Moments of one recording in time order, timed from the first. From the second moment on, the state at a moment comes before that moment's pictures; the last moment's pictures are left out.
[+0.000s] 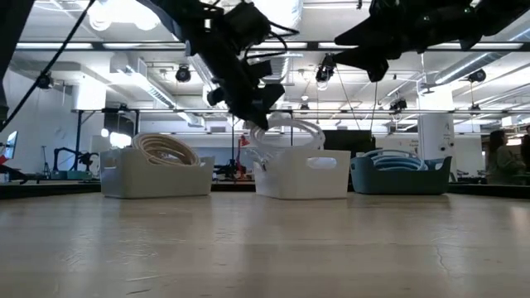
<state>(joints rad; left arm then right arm) 0.25 1.73 1.27 -0.25 -0.52 -0.18 -0.21 0.98 0.55 0.25 -0.13 0.17</state>
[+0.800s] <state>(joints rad) 0.20 1.77 1.46 -0.45 -0.53 0.01 -0.18 0.98 0.55 0.22 -0.13 0.24</state>
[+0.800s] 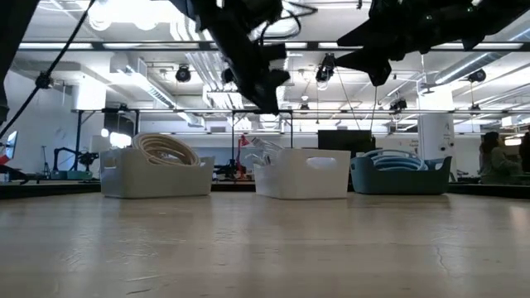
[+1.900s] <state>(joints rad) 0.10 1.18 0.71 0.13 -0.26 -0.01 0.38 1.18 0.77 -0.54 -0.04 0.88</state>
